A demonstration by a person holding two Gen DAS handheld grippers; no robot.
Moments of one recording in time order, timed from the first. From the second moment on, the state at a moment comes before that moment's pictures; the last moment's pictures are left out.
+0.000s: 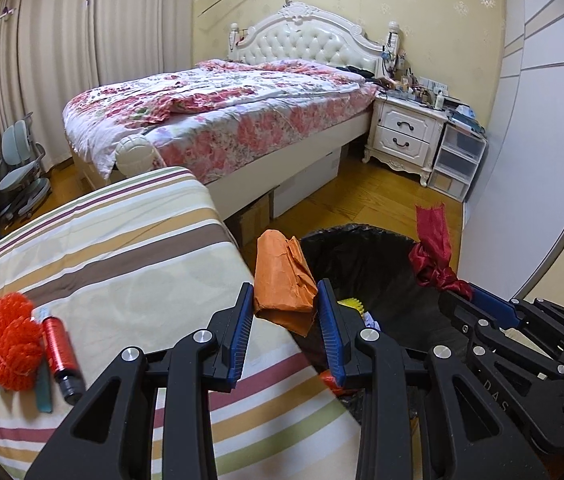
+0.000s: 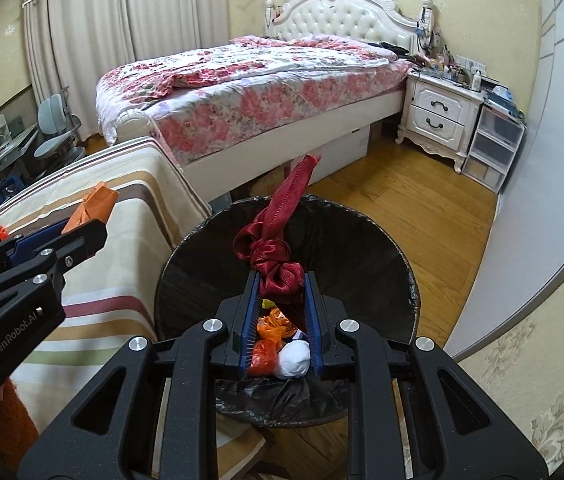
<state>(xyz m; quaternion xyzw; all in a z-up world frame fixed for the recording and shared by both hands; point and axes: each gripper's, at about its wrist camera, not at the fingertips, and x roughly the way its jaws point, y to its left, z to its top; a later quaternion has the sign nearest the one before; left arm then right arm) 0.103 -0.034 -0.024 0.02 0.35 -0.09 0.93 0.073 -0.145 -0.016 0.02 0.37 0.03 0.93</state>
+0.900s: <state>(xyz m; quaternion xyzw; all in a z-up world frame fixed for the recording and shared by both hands) 0.099 -0.027 -0.034 0.01 0.37 -0.06 0.93 0.082 -0.166 -0.029 0.05 0.37 0.00 0.93</state>
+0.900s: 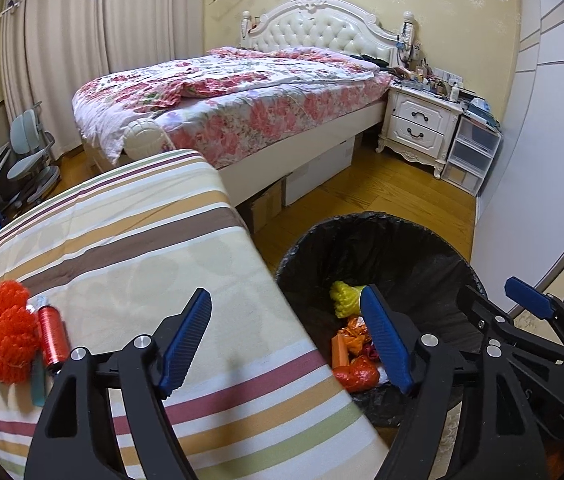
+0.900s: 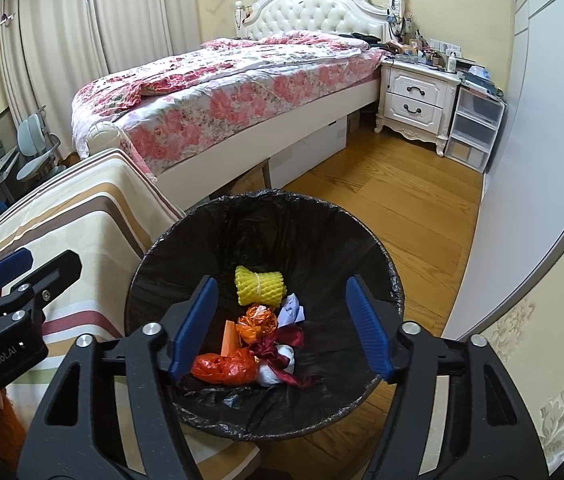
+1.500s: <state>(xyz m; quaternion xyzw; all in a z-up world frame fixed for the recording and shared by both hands) 0.046 0.075 -0.019 -0.02 0.36 0.04 0.93 0.062 -0.089 -0.017 0.03 0.38 0.08 0.92</state>
